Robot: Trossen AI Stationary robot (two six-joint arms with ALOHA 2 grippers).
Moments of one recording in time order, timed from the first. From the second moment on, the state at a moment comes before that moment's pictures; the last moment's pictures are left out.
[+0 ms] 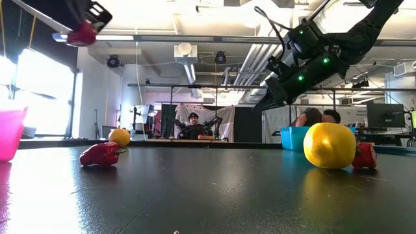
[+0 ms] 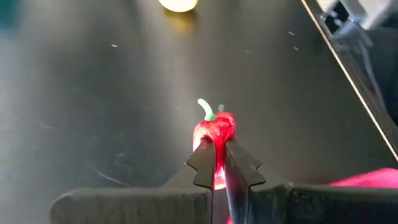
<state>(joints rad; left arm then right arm) -0.41 1.04 0.83 -0.62 -0.13 -0.11 -0.39 1.41 0.53 0.42 0.15 -0.07</state>
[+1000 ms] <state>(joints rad) -0.73 1.21 0.83 -0.84 -0.06 -0.40 -0.39 1.41 0.53 0.41 0.15 -0.05</state>
